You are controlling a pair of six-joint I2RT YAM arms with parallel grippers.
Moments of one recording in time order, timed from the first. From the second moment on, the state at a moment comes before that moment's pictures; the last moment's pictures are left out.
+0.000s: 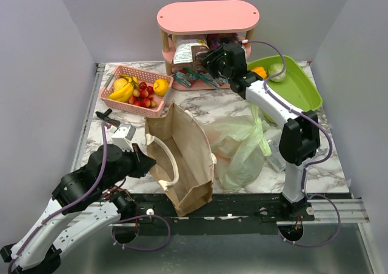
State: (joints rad) left arm -0.80 0.43 0.89 -0.97 -0.09 -0.68; right arm 0.50 1.96 1.75 -0.07 0.08 1.20
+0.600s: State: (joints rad) left arm -0.80 0.45 0.91 -0.98 -0.09 -0.68; right arm 0.49 1.99 1.79 -0.05 -0.03 1.18
